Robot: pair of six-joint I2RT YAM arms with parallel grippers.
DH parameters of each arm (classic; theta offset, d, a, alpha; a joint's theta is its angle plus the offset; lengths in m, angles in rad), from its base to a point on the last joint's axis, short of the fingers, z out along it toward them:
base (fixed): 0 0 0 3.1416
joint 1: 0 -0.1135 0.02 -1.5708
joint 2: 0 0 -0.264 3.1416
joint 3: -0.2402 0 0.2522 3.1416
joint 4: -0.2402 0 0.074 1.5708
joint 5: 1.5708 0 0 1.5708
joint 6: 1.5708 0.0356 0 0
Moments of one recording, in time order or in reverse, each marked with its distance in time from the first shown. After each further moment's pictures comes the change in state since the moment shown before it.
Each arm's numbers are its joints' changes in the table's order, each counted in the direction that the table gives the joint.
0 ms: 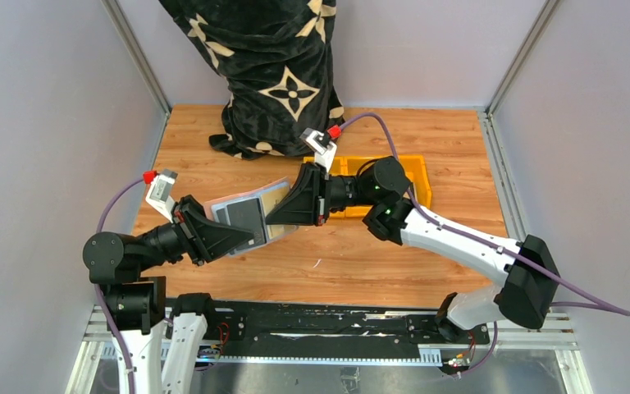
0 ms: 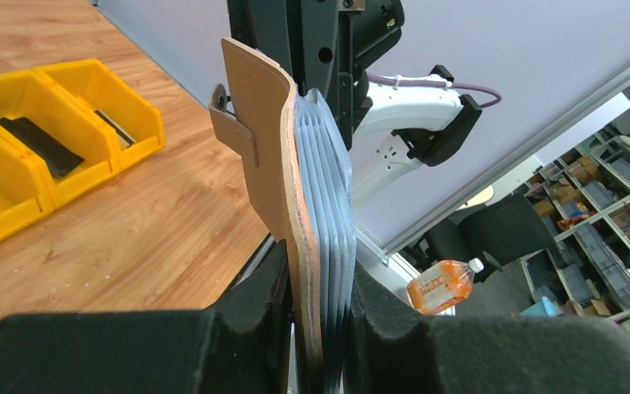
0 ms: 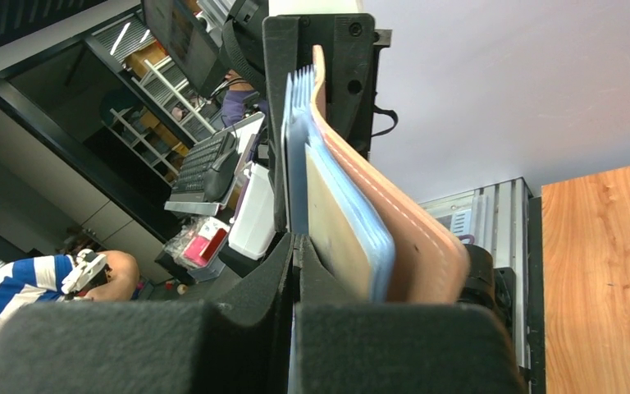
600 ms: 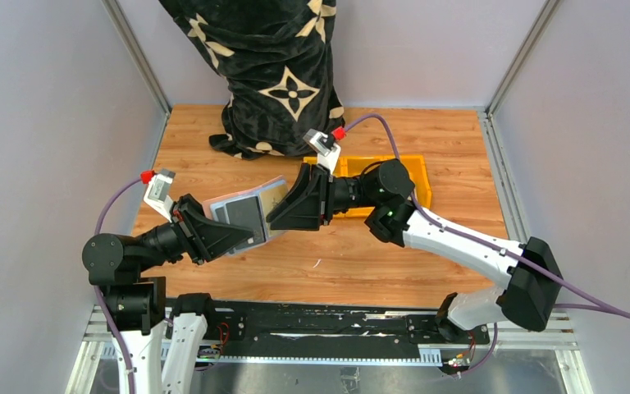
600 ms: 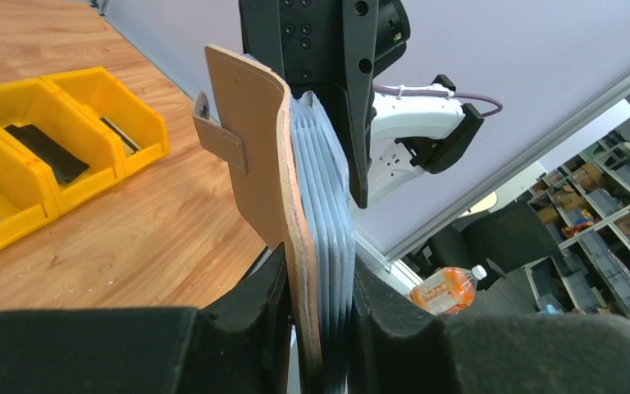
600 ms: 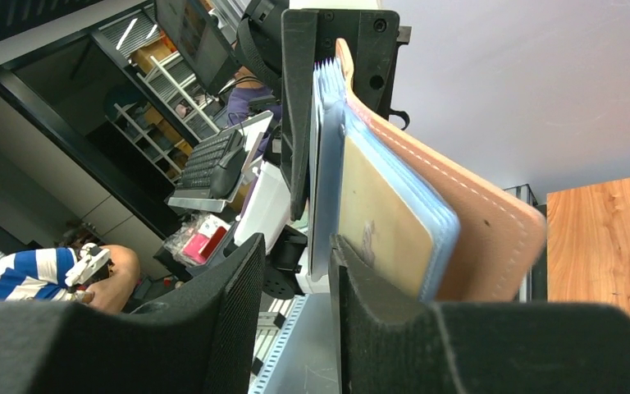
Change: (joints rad) left arm 0.000 0.000 0.000 0.021 -0.021 -0.013; right arm 0.006 0.030 0.024 0.033 -0.008 0.003
